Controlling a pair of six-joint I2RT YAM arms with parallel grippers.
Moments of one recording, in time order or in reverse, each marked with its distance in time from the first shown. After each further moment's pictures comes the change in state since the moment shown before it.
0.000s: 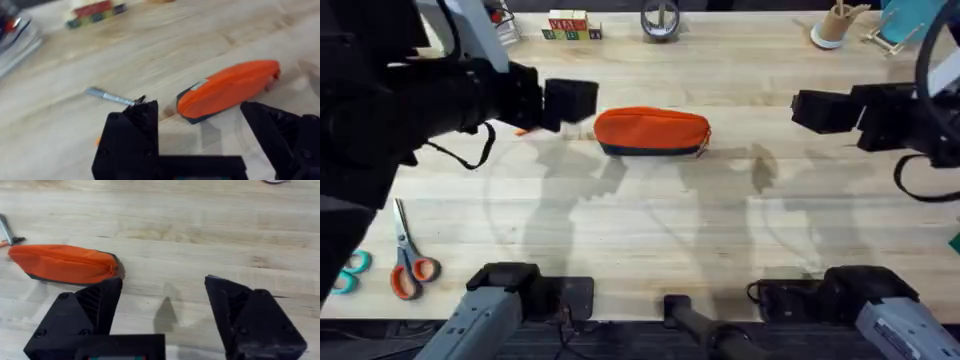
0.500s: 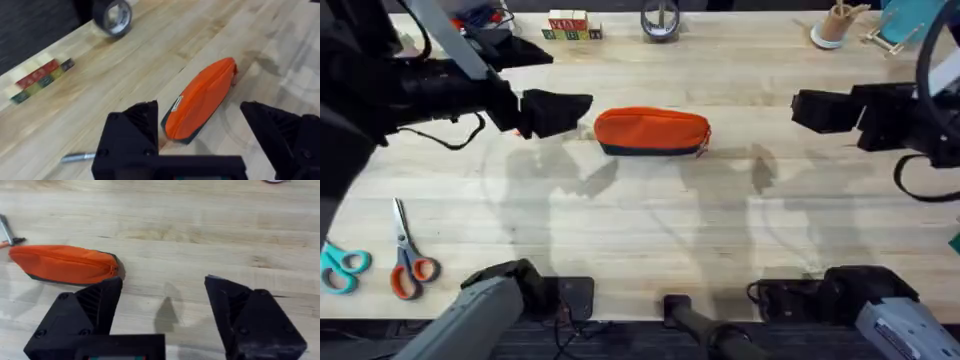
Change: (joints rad) left arm 0.286 0.195 0.000 -0.006 0.637 0.531; right arm 0.000 0.000 0.000 0.000 0.000 0.003
